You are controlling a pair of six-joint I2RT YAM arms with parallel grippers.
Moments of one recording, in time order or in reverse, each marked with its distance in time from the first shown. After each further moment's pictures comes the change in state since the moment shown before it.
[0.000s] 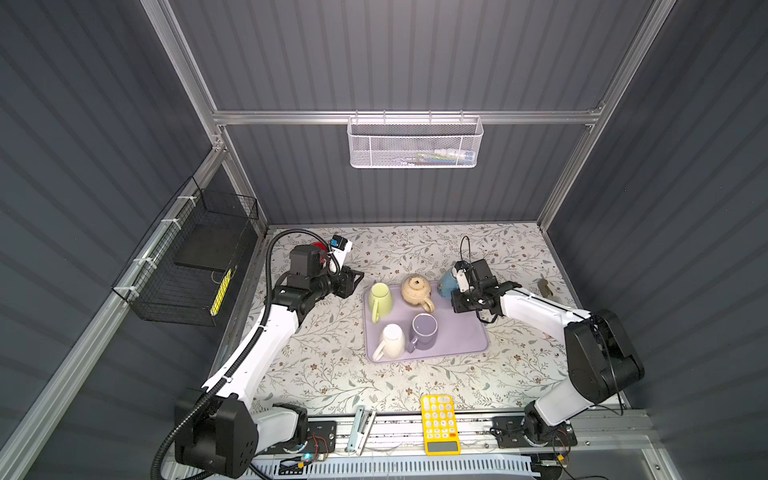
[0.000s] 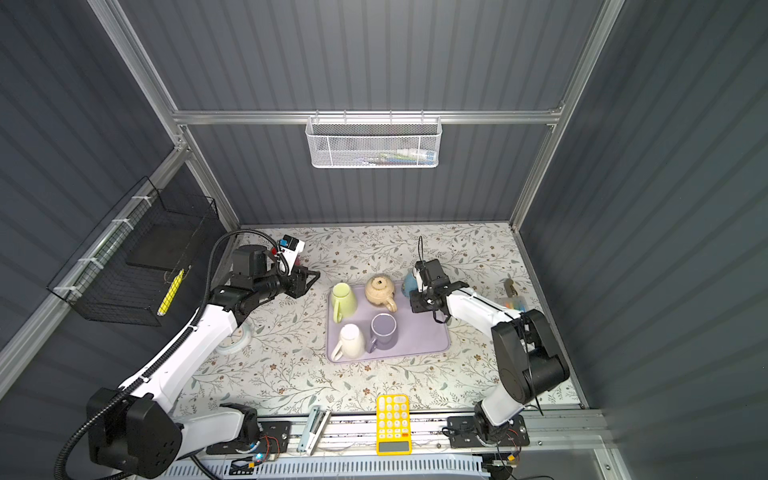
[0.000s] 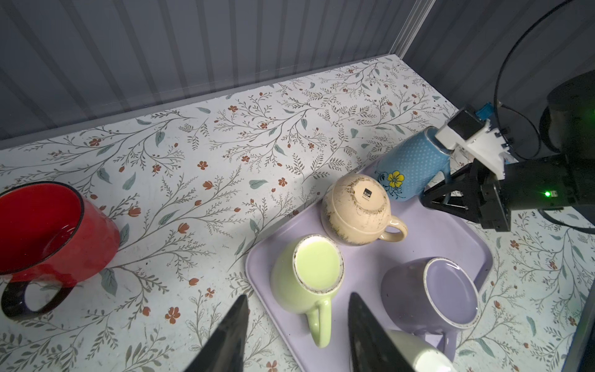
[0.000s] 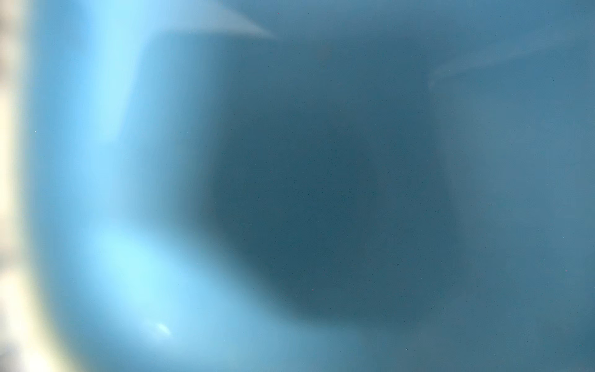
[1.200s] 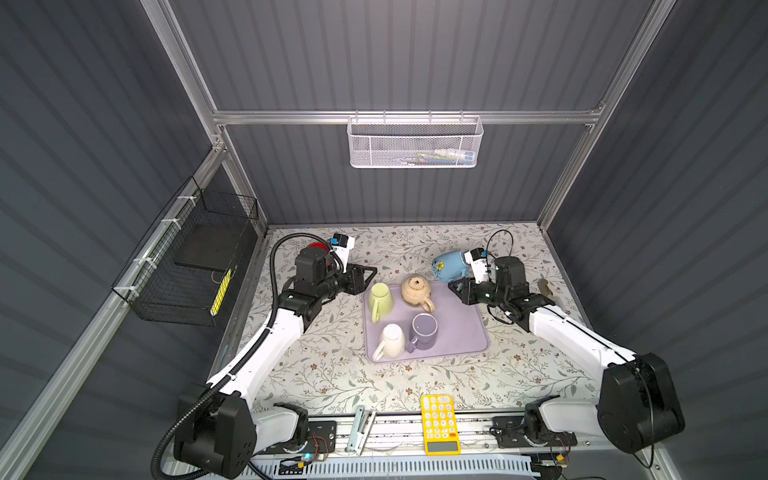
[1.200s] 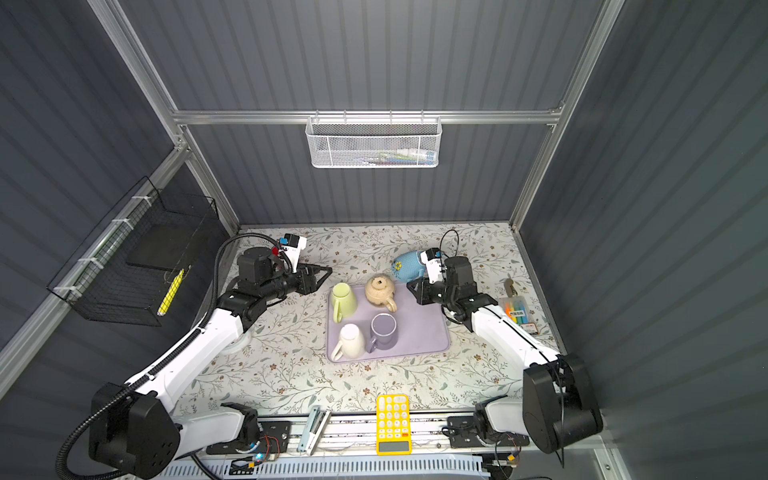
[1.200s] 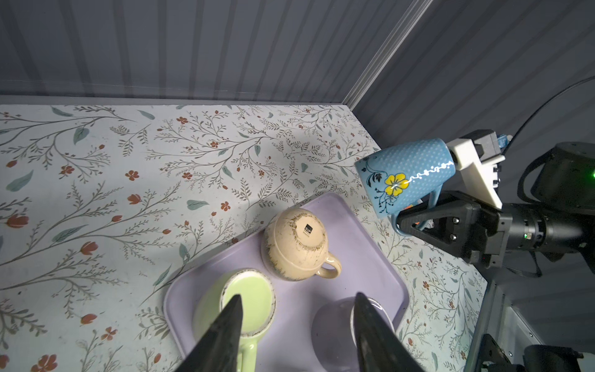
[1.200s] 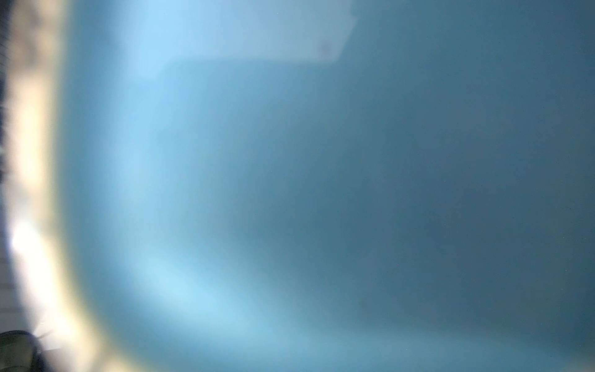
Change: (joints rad) left arm -0.061 0.002 -0.082 0.252 0.108 -0.324; right arm -0.106 -0.270 -0.146 0.285 -0.433 0.092
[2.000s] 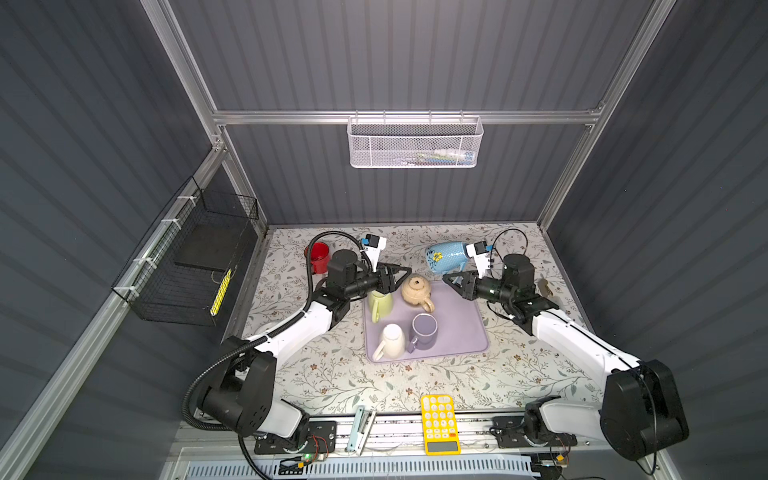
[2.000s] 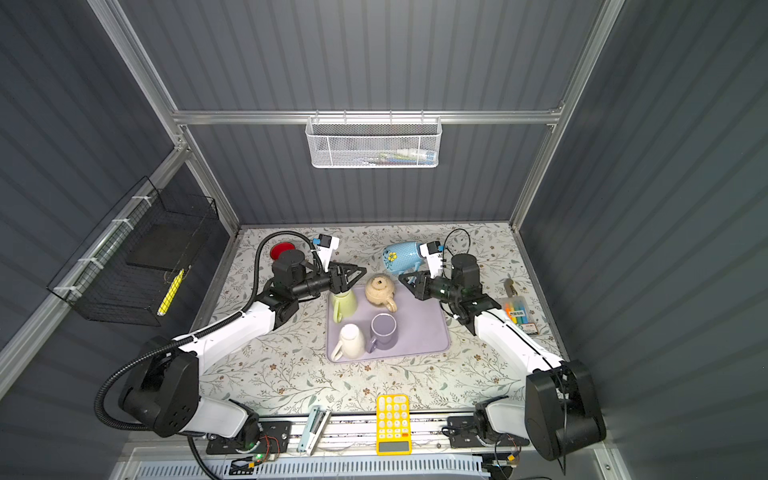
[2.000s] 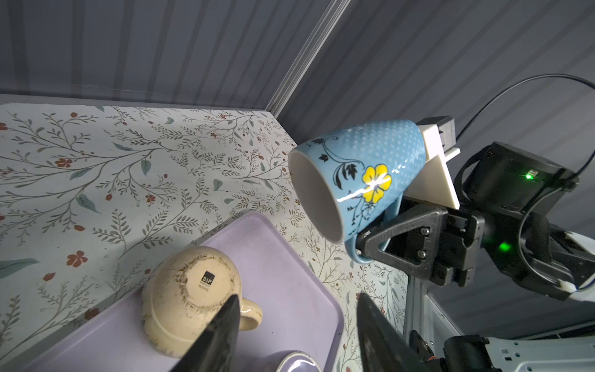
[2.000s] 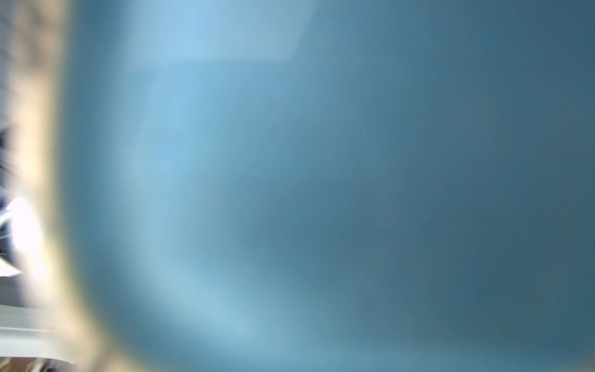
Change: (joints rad) left arm -0.179 0.236 -0.008 0.448 0.094 -0.219; right arm -0.016 -0.025 -0.034 0.228 -0.234 0.150
